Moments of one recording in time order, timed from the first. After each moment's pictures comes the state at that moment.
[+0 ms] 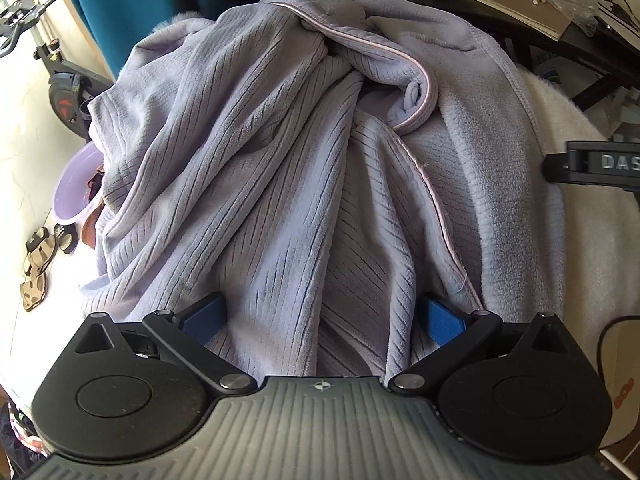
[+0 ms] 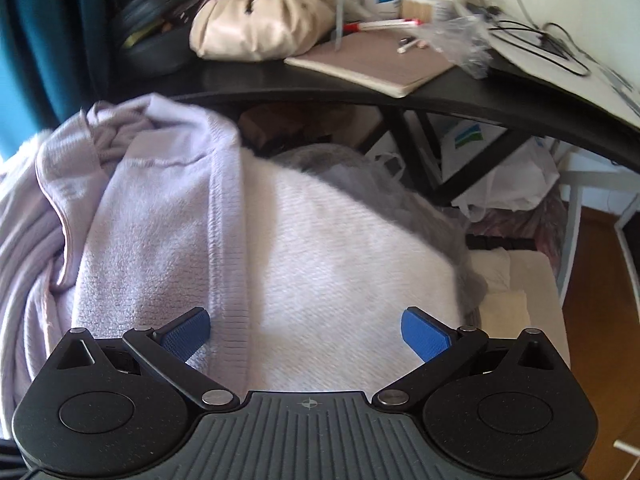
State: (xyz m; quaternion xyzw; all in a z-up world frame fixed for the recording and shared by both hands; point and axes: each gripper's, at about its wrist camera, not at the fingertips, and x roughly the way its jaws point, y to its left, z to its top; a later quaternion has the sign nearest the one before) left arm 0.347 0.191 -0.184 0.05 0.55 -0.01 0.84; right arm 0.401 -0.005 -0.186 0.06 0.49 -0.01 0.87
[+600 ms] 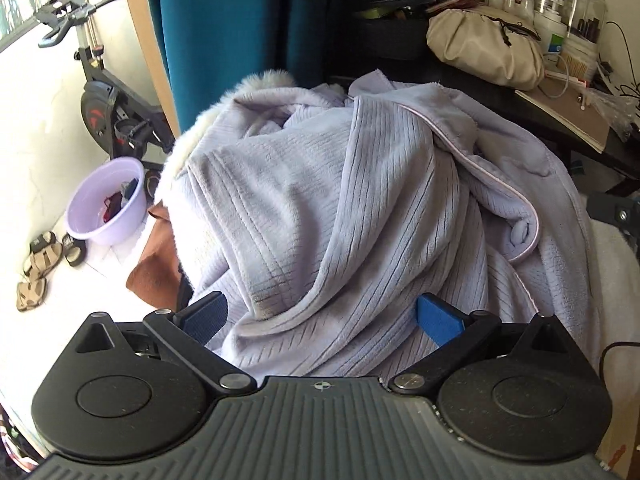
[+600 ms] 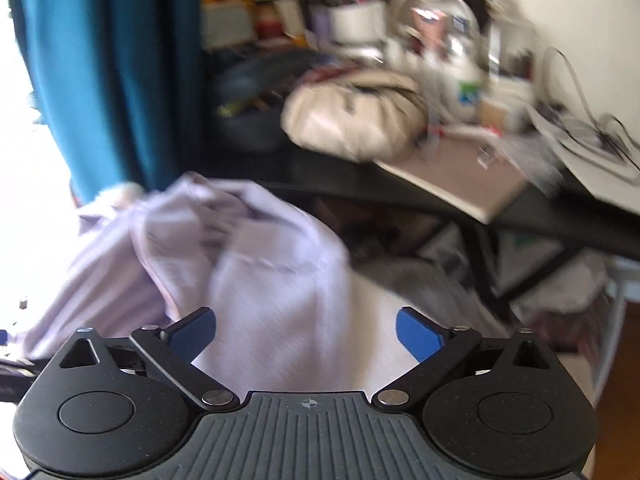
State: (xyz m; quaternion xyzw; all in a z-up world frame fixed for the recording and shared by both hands) left arm 0.369 0.265 -0.155 0.00 0.47 0.04 0.88; right arm 0.410 0.034 -0.129 0.03 0.36 0.11 0.93
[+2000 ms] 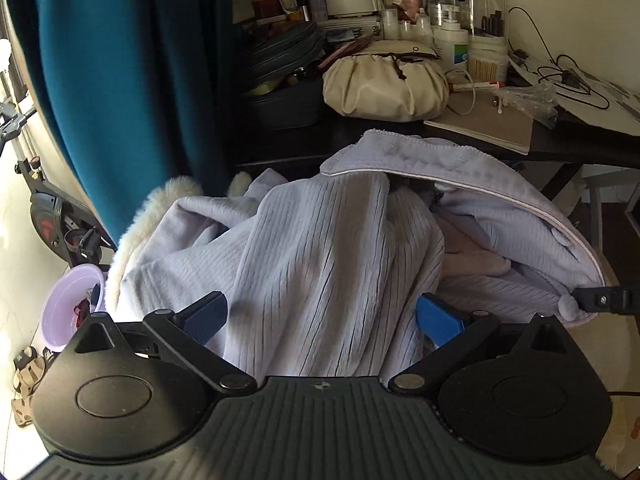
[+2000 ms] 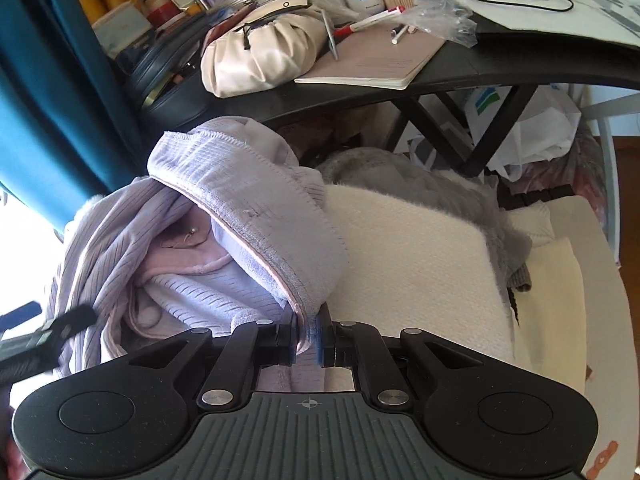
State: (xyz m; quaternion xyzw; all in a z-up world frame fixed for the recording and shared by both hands) left arm 0.408 0.198 -0.128 0.10 0.40 -0.07 0.91; right arm 0.368 -0.028 -0.154 0.22 0.46 0.01 0.86
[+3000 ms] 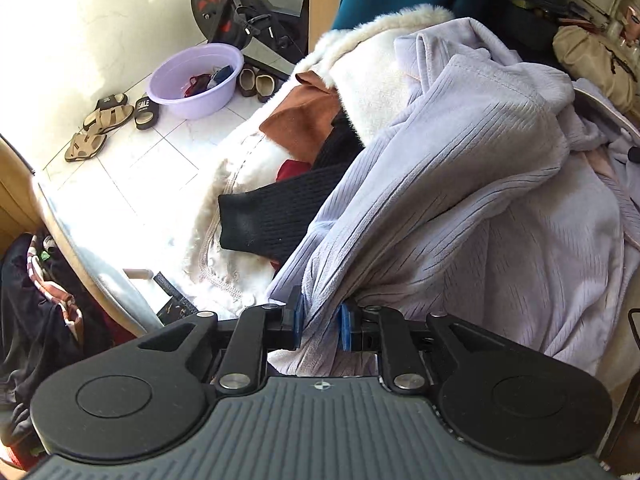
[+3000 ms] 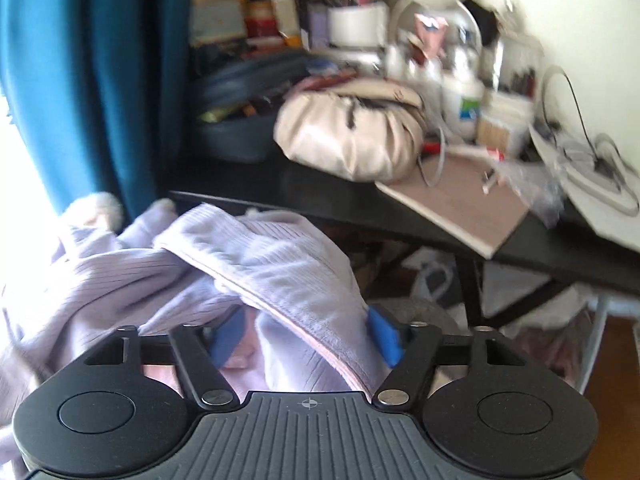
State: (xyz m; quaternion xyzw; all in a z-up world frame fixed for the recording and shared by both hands) left arm 0.250 0.344 -0.149 -0.12 0.54 0.18 0.81; right arm 0.460 0.044 -0.126 0.05 0.39 0.02 0.92
